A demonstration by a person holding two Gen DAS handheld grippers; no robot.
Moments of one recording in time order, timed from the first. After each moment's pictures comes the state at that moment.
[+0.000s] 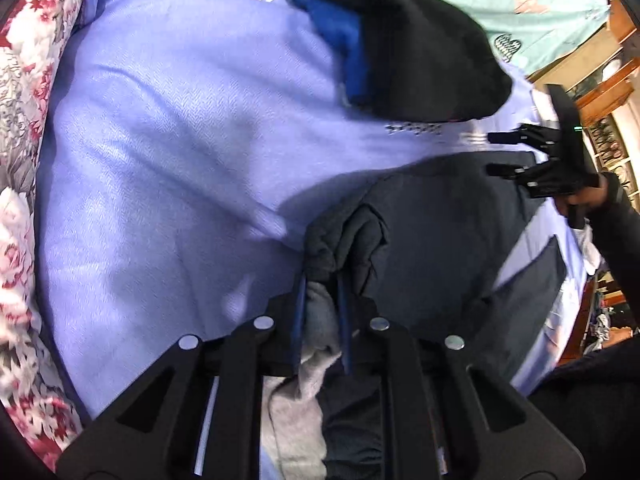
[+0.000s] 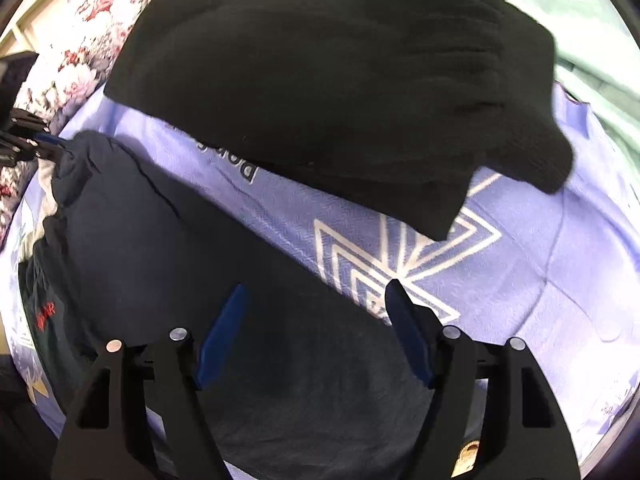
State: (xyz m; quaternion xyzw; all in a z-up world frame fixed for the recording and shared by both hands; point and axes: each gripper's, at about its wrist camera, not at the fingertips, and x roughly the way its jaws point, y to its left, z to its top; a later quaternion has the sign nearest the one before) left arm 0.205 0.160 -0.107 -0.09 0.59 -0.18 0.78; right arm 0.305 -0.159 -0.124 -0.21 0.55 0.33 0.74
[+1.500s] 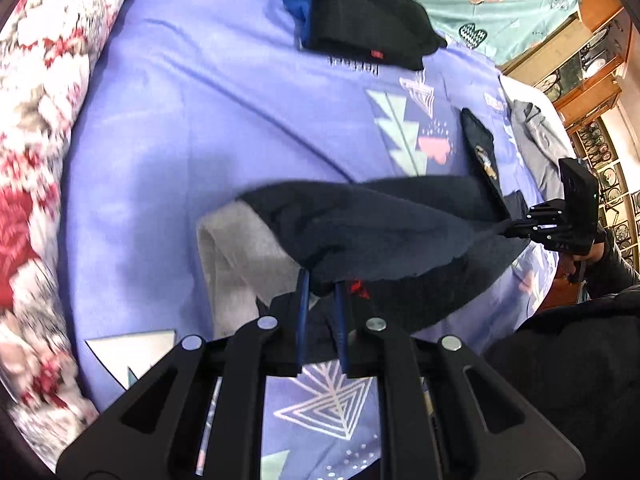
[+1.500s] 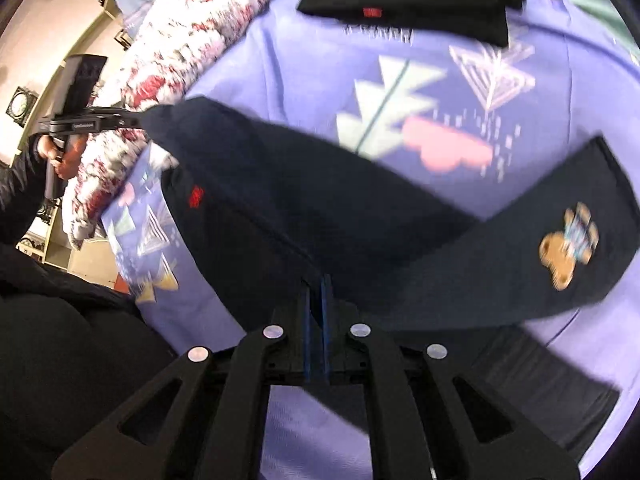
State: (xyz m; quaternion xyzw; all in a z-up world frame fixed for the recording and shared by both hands) left arm 0.037 0.159 -0.074 -0.10 0.58 -0.18 0.79; right arm 0.090 -0.218 -0.115 -0.05 0.60 0.40 0.70
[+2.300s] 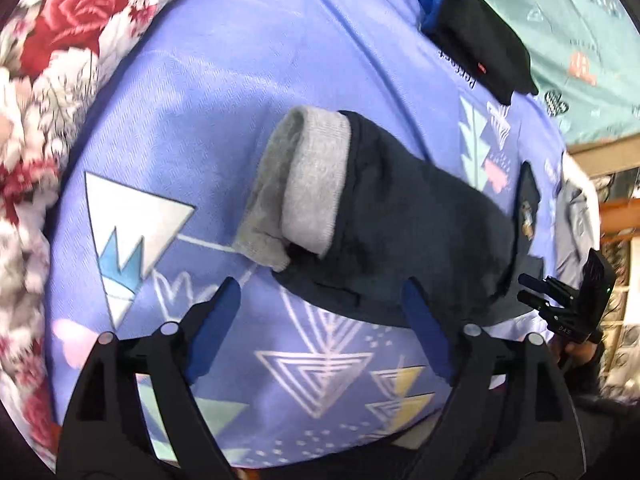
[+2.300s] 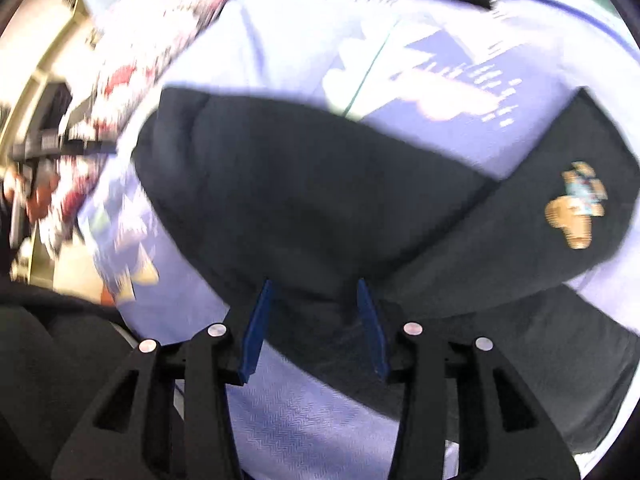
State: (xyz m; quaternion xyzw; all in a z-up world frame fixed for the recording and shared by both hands) left arm -0.010 0.188 -0.113 -0.26 0.62 -0.03 0.74; right arm 0.079 -0.227 -0.112 -0.04 0.60 0.33 0.73
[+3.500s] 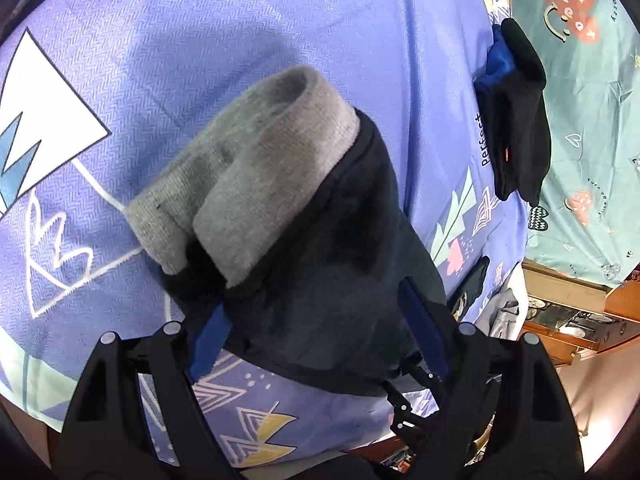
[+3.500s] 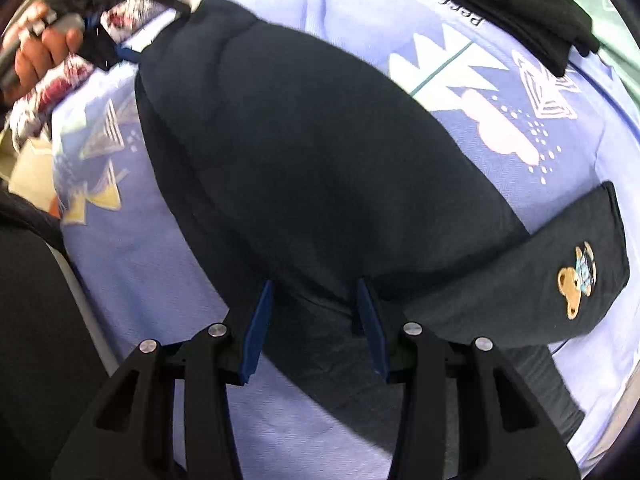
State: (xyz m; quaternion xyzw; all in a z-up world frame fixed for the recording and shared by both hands) left arm 0.026 0.169 -0.166 -0.49 0.59 0.03 0.64; right arm 0.041 -0.170 -0.153 -0.26 0.57 0.39 0.68
